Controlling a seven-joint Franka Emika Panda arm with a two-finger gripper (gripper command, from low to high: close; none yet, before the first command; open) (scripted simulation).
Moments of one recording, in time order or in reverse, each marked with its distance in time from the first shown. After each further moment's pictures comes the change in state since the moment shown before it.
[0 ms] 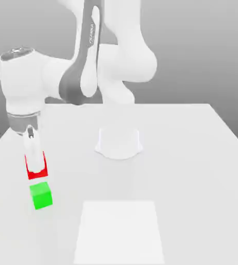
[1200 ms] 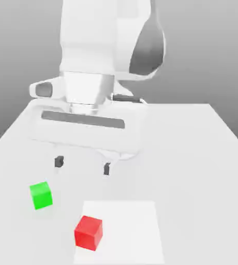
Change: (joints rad) arm 0.357 0.016 0.165 0.298 -0.045 -0.128 -0.444
